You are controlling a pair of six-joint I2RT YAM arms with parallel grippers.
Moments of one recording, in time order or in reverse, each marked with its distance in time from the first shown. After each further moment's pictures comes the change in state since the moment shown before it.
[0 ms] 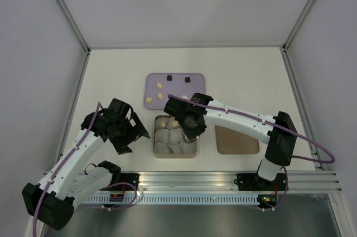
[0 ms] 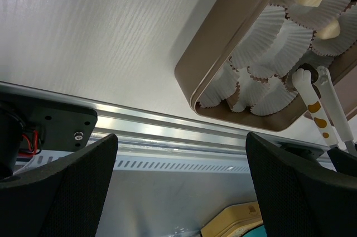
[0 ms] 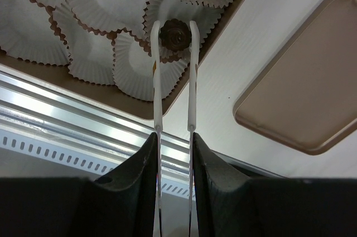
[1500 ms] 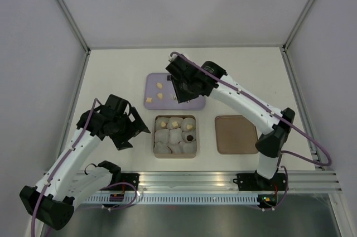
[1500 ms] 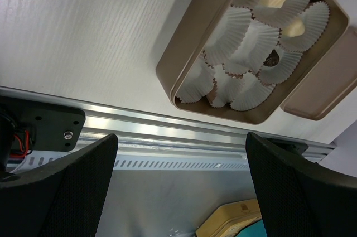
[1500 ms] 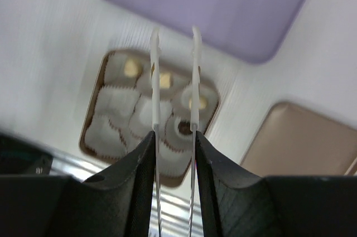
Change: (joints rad) left arm 0.000 0.000 0.080 -0.020 -0.002 0.000; right arm -0.134 0.069 0.450 0.000 0.072 -0.039
